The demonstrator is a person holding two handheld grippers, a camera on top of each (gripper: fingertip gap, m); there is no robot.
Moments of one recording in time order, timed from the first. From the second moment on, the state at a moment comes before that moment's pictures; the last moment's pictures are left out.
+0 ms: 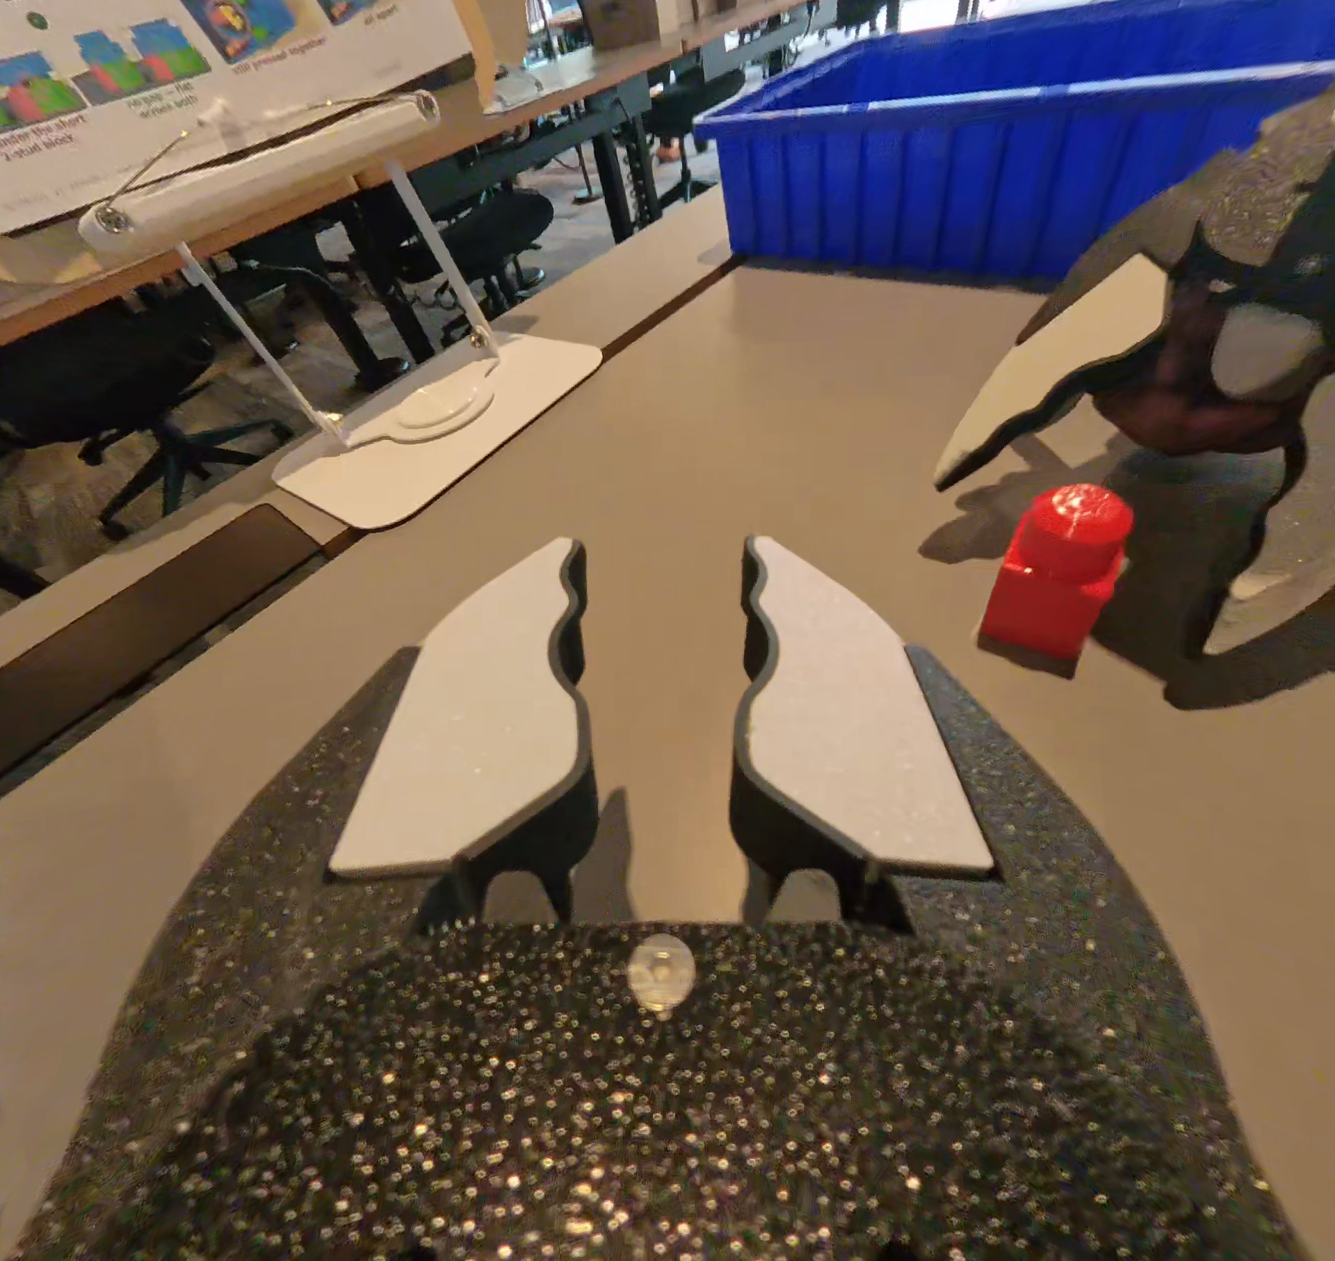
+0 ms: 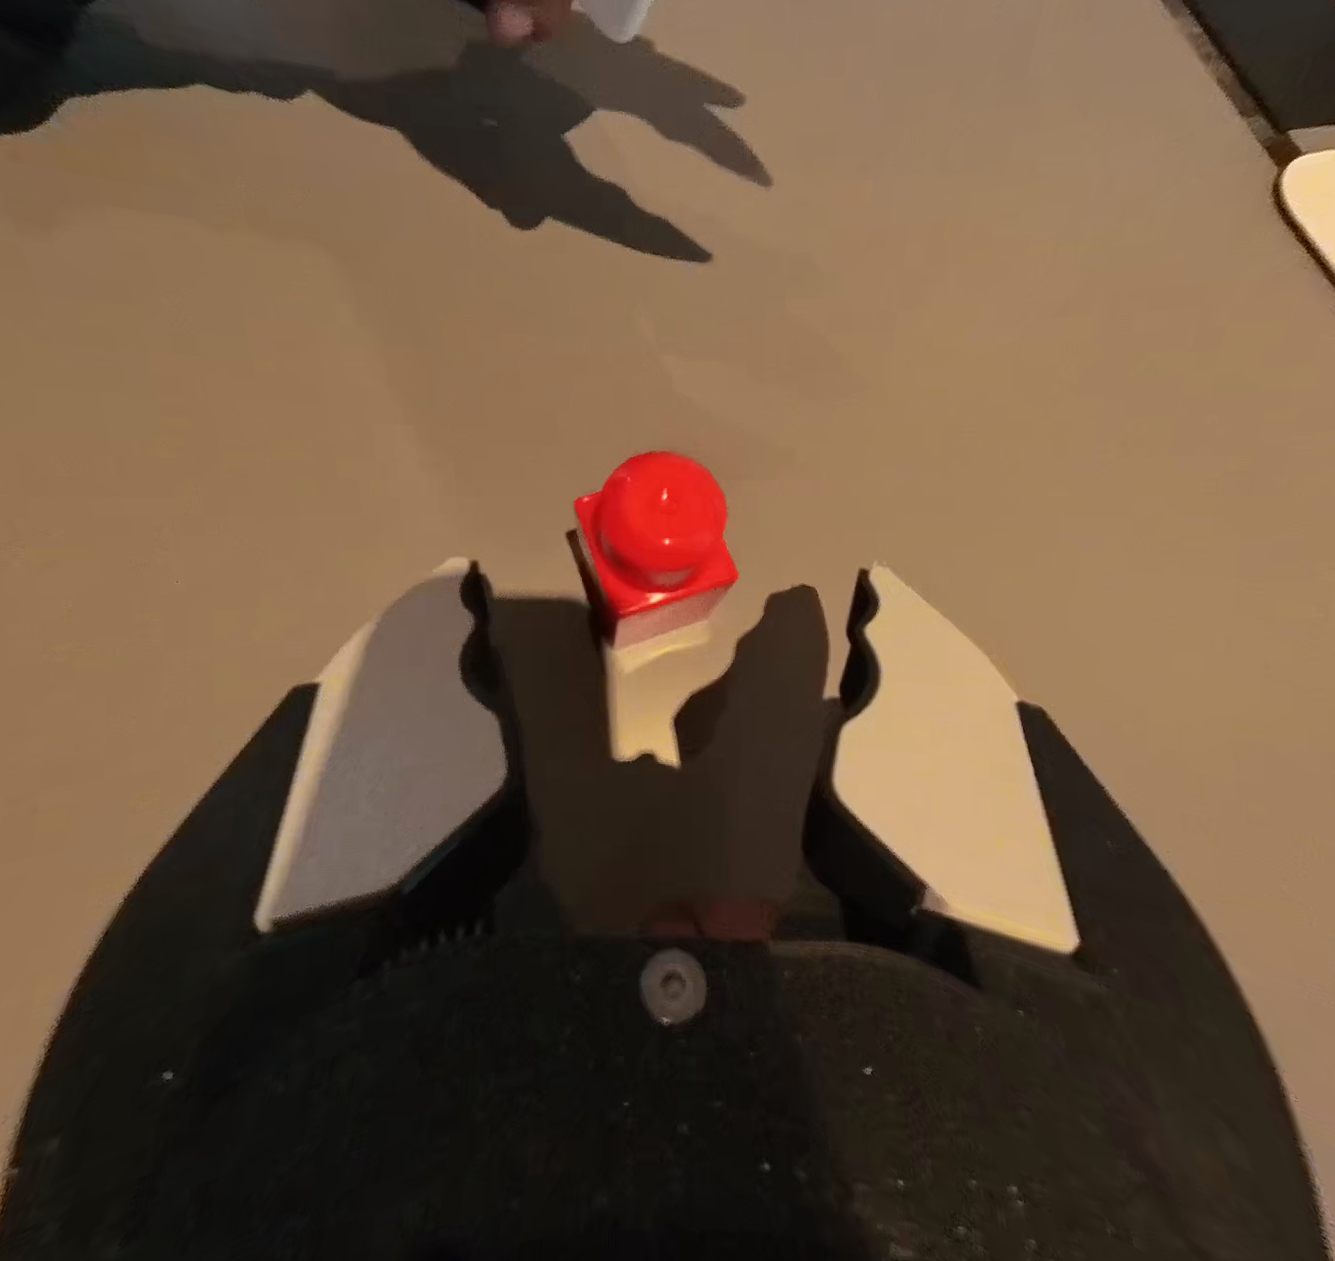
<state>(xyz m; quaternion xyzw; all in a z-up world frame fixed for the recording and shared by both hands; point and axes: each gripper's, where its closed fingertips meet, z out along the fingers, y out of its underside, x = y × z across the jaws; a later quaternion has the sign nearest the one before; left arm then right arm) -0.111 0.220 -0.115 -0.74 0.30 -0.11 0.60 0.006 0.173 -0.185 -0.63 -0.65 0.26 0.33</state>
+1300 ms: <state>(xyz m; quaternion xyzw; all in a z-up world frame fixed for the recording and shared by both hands) -0.106 0.224 -0.146 -0.79 0.27 -0.12 0.54 0.436 0.317 -0.163 -0.83 -0.54 -0.17 0.01</state>
